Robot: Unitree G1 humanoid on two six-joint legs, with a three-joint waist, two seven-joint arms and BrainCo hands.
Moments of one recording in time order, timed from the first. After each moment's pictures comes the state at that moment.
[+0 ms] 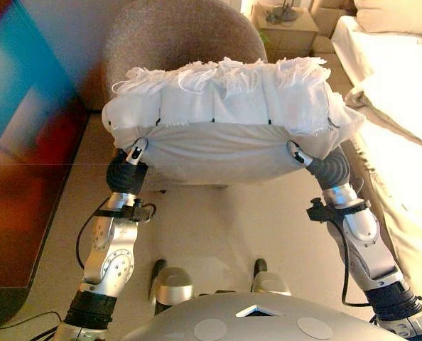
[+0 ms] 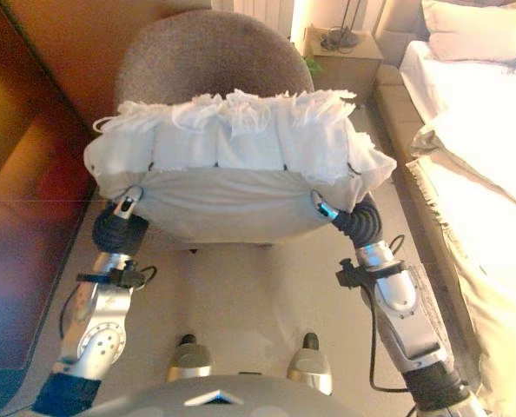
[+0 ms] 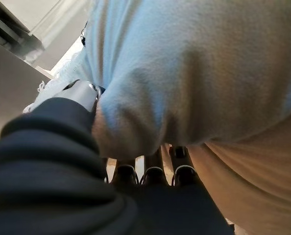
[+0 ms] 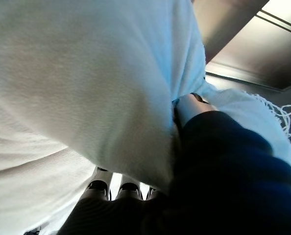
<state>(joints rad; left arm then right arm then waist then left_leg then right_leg) 0.19 0.38 -0.15 -0.22 -0.86 -0.31 -0.09 0.13 -0.54 0.23 -0.31 0.43 -0.34 0.00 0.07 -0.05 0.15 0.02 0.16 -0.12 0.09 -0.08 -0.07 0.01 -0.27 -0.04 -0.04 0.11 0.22</state>
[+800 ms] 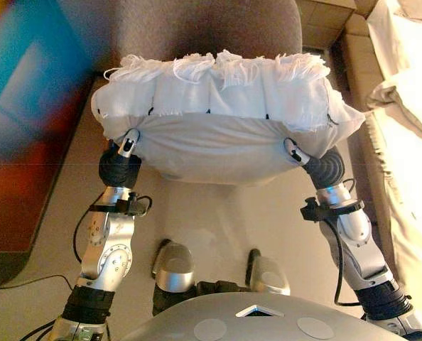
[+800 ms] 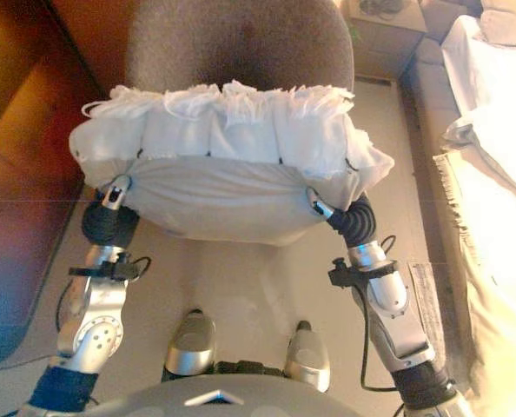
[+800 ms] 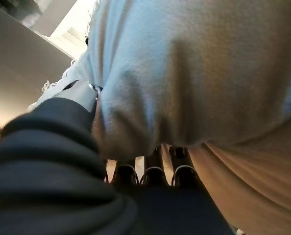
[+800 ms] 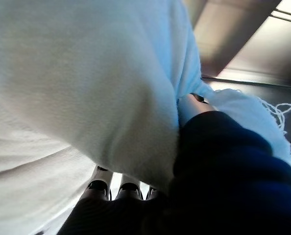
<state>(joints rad) 0.13 0.42 -0.14 -0.24 -0.87 -0.37 -0.03 0.06 -0.49 0.26 -0.30 0.44 -0.35 0.00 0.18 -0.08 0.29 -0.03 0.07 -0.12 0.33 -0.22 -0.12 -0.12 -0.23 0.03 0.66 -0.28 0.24</state>
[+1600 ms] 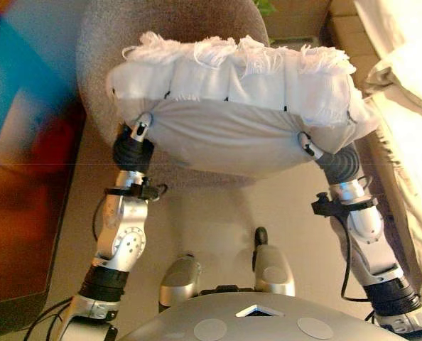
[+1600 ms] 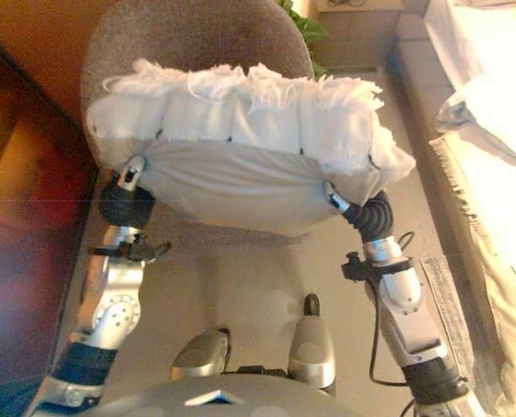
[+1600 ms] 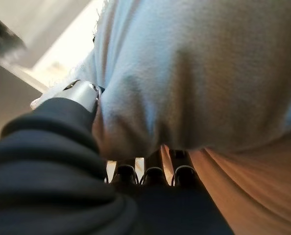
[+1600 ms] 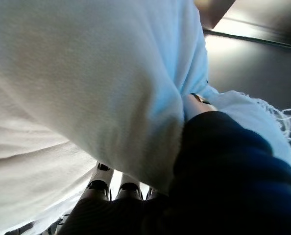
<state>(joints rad) 0.05 0.33 -0.20 -0.15 -0.86 -0.33 -0.02 0.10 -0.55 0.21 -0.28 0.44 -0.36 -0.02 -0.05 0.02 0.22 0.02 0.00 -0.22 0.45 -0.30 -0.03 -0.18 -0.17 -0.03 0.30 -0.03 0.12</state>
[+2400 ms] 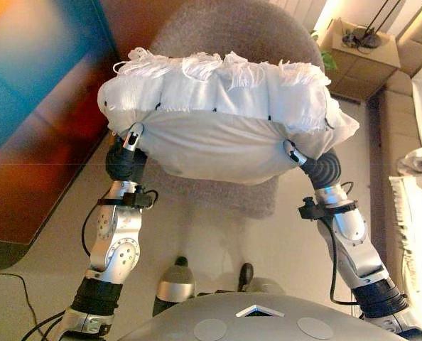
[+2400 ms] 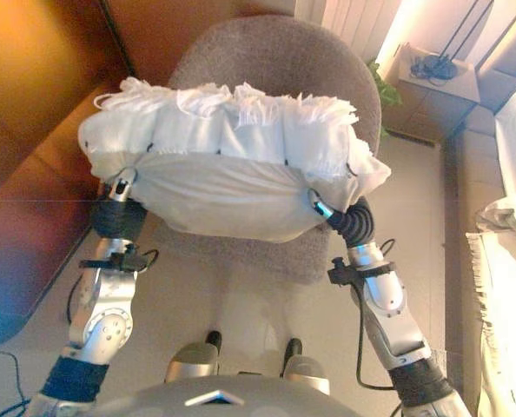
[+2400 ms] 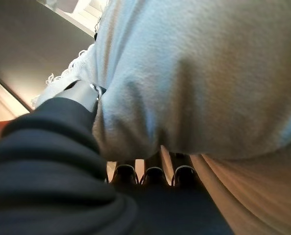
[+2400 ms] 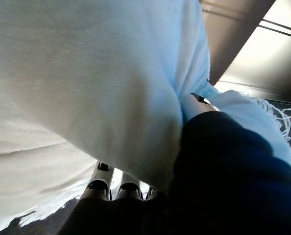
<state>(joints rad) 0.09 0.38 -0.18 -0.20 -0.89 -0.34 -0.01 0.10 -0.48 0.25 -0.24 0.40 -0.36 -0.02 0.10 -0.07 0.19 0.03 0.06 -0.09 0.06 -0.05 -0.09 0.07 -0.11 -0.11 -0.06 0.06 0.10</state>
